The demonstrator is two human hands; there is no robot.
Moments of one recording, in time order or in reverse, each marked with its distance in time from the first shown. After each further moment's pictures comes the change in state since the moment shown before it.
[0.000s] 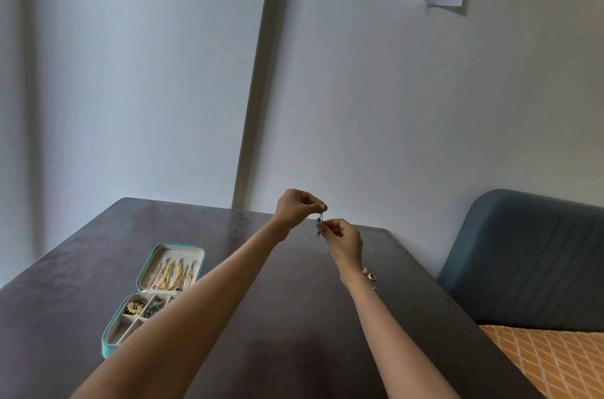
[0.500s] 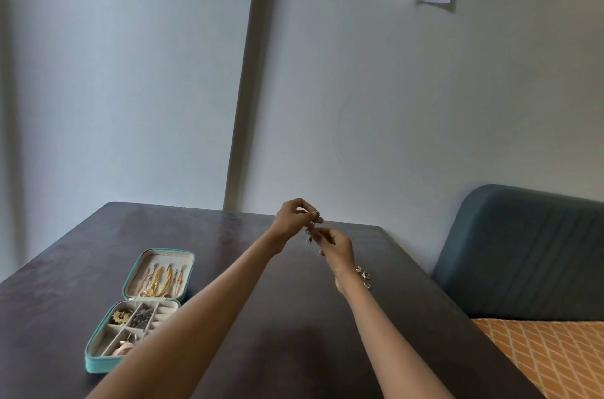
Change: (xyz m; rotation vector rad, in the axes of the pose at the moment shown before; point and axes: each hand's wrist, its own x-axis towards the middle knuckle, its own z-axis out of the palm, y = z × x) left_hand -0.004 -0.014 0.015 -0.127 -0.075 -0.042; right_hand -0.003 0.012 -0.004 0.138 -0.126 0.135
